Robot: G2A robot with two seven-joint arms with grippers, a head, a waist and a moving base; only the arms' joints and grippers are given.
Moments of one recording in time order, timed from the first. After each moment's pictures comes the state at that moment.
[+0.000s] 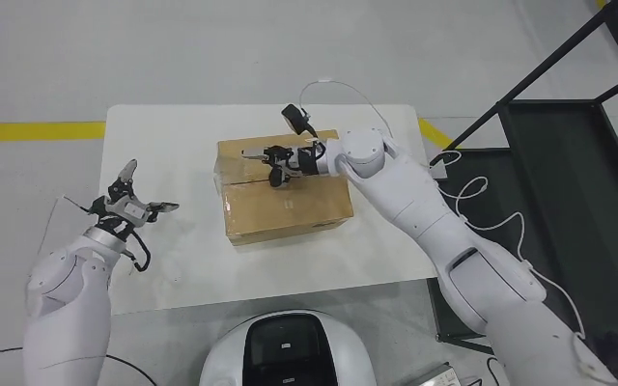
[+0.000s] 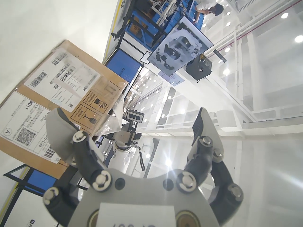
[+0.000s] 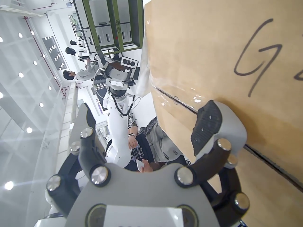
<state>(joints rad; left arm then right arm) 1.35 -1.23 -1.69 -1.44 -0.68 0.28 -0.61 -0.55 -1.36 0.75 -0.92 0.37 0.04 0.93</state>
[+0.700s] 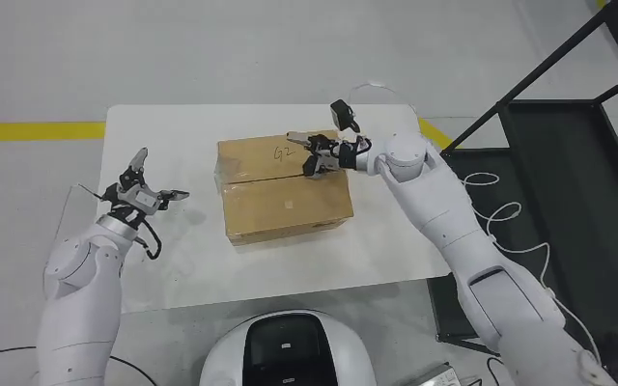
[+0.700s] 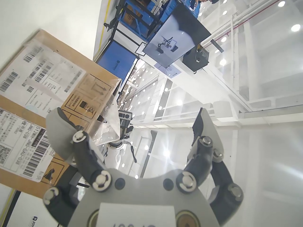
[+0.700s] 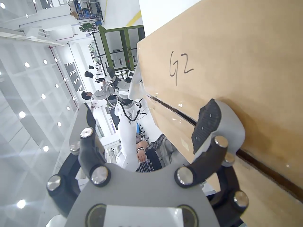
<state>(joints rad) 1.29 -1.23 -1.64 -1.40 -0.72 0.24 -0.62 -0.70 -1.25 1.02 -1.02 0.33 0.07 0.95</state>
